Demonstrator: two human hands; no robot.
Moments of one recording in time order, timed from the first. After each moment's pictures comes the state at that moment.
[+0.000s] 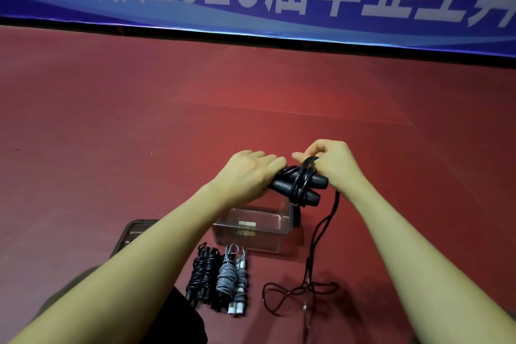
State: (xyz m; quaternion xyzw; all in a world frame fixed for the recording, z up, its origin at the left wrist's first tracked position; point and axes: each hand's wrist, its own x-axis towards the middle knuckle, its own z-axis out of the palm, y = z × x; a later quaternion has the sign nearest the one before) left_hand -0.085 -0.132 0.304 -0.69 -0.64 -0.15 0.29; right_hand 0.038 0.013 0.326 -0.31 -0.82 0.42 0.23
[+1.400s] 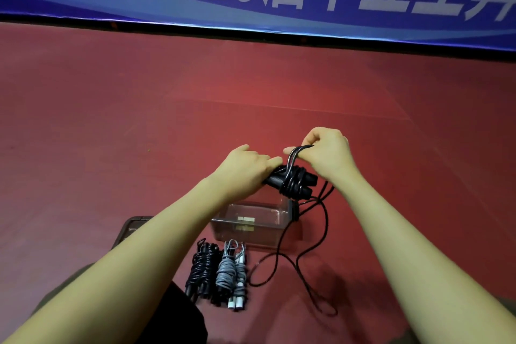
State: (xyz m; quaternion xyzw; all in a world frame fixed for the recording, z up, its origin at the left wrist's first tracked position) left_hand -0.089 -0.128 0.300 -0.68 -0.69 -0.06 0.23; right_hand 0.033 0.001 0.335 -0.32 -0.85 0.33 0.27
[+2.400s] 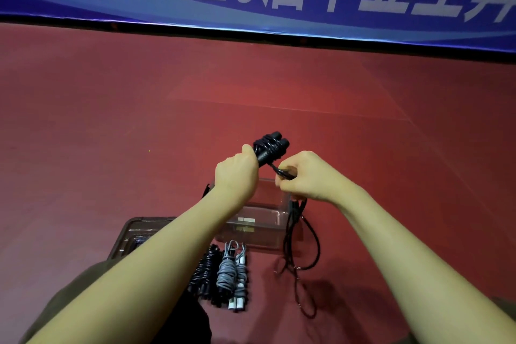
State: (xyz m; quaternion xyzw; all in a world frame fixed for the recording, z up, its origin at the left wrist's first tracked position) left_hand -0.071 -0.123 0.298 -0.36 -0.93 -0.10 0.07; right_hand 0.039 -0.019 0.326 -0.14 -0.93 0.34 0.07
